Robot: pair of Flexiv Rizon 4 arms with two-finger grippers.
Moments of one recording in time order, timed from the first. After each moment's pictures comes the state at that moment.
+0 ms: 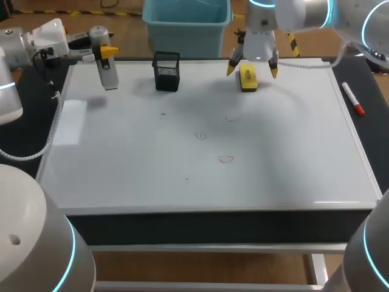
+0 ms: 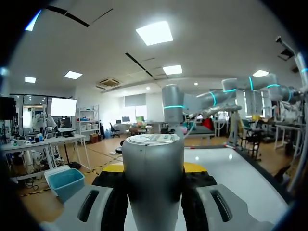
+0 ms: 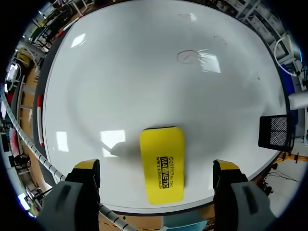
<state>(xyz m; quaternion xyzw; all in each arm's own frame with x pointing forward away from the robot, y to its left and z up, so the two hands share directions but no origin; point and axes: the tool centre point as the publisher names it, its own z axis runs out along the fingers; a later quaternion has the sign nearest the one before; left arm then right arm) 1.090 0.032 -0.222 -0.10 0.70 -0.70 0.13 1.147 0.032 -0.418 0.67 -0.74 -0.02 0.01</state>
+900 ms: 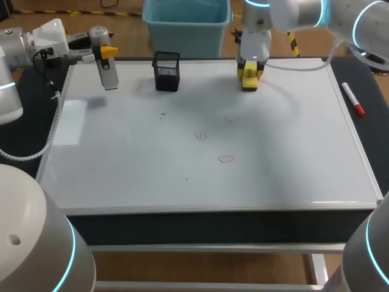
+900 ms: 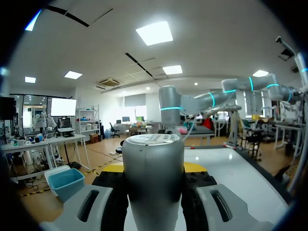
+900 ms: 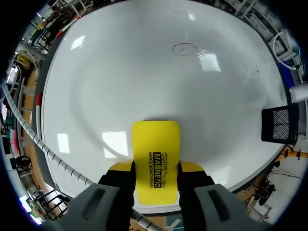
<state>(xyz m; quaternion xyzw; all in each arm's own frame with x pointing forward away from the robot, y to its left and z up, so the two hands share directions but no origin) 1.090 0.032 -0.222 -0.10 0.70 -0.70 0.13 1.158 0.035 -0.424 0.66 -0.75 -0.02 0.02</state>
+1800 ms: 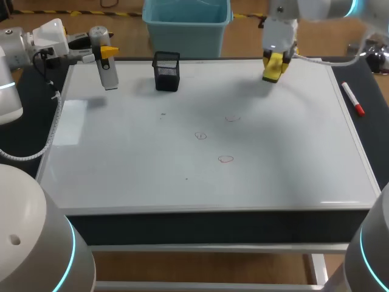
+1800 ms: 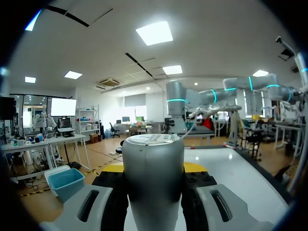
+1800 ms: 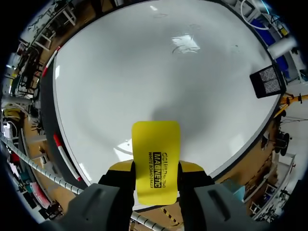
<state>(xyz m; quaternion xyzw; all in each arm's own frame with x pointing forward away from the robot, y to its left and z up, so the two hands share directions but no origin) 1.090 0.032 -0.222 -0.10 0.70 -0.70 0.13 1.137 -0.042 -0.374 0.50 -0.87 -0.01 0.01</state>
